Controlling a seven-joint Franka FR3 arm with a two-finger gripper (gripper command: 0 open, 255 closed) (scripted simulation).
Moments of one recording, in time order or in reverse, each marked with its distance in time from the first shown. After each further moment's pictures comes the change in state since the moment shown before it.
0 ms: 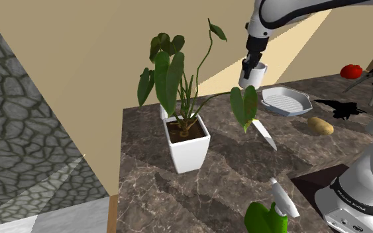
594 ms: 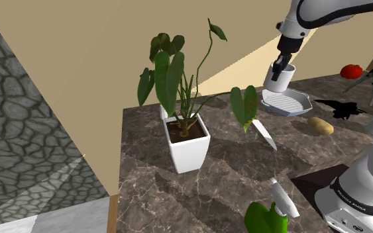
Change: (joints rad) arm -0.064 -0.263 -0.092 -0.233 -0.041 -0.028 -0.133
